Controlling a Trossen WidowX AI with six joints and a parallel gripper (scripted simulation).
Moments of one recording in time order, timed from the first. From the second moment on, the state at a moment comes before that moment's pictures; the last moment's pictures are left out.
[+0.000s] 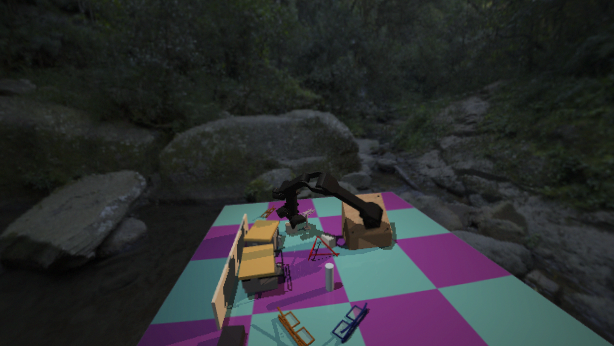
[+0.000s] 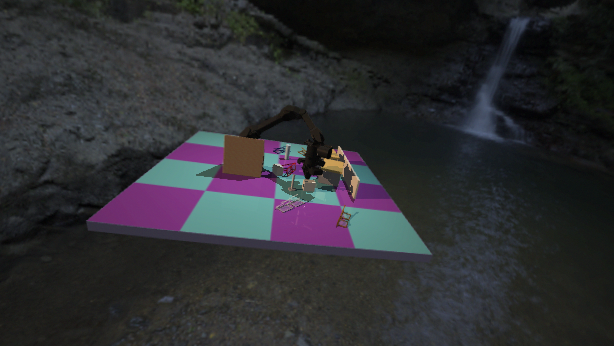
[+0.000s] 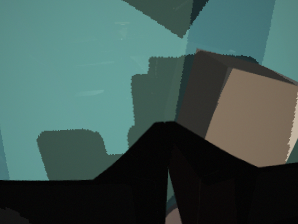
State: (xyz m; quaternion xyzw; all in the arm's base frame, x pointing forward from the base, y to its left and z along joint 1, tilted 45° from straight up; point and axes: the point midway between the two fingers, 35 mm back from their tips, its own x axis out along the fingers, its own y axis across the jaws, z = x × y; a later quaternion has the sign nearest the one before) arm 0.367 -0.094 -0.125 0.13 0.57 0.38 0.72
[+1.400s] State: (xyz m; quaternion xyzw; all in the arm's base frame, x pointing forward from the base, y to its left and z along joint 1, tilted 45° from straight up) arm 0.376 -0.107 -0.135 0.13 0.57 0.38 0.72
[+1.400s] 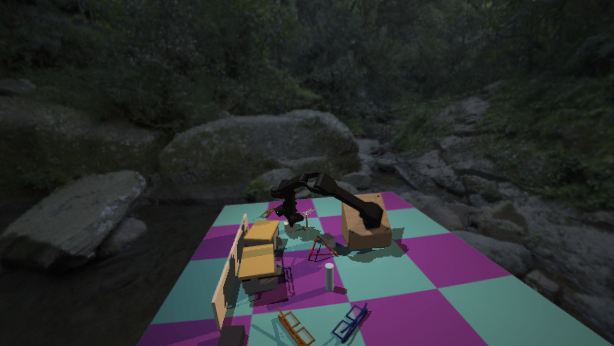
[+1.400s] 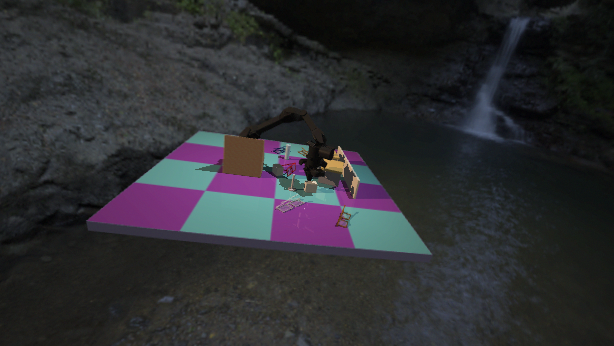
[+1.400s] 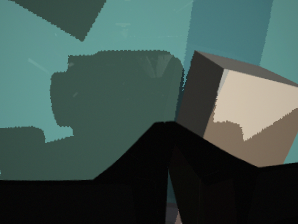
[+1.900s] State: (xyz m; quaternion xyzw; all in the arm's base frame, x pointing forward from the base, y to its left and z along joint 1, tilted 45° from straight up) arm 0.378 -0.111 -0.139 0.13 0.57 0.38 0.72
